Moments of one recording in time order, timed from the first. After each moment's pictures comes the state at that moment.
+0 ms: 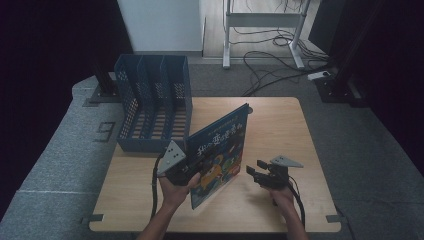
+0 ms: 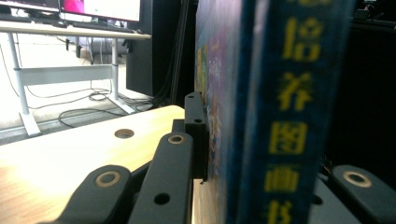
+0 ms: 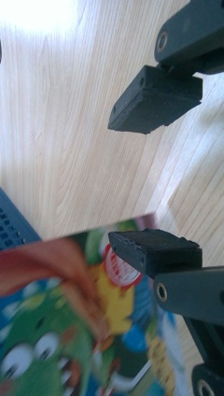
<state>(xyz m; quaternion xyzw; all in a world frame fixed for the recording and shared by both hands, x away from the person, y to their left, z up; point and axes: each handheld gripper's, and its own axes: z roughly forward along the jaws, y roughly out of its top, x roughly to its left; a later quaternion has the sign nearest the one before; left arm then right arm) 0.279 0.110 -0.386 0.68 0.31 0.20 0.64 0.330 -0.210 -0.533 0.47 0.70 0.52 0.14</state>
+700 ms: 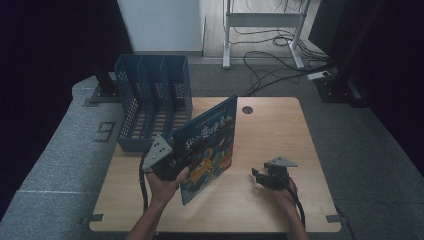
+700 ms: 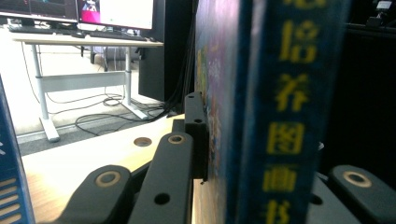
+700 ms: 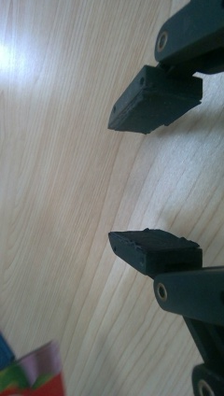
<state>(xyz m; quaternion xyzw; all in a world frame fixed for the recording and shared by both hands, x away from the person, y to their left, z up) 0.279 0.135 -0.362 0.67 0.32 0.22 0.64 0.338 -0.214 -0.552 0.50 0.74 0.41 0.20</state>
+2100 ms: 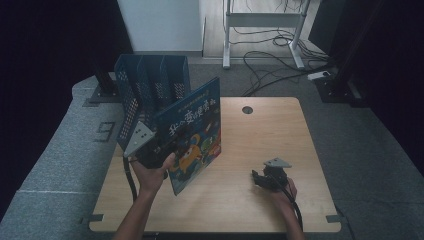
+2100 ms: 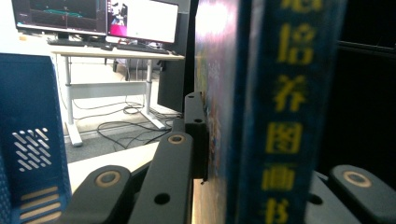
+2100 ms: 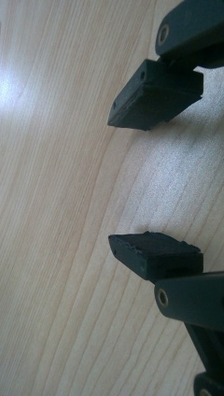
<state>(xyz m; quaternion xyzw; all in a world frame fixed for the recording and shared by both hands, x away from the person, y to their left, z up) 0.291 0.162 -0.332 0.64 0.35 0.24 0.64 0.336 -0.204 -0.554 0.51 0.75 0.35 0.23</state>
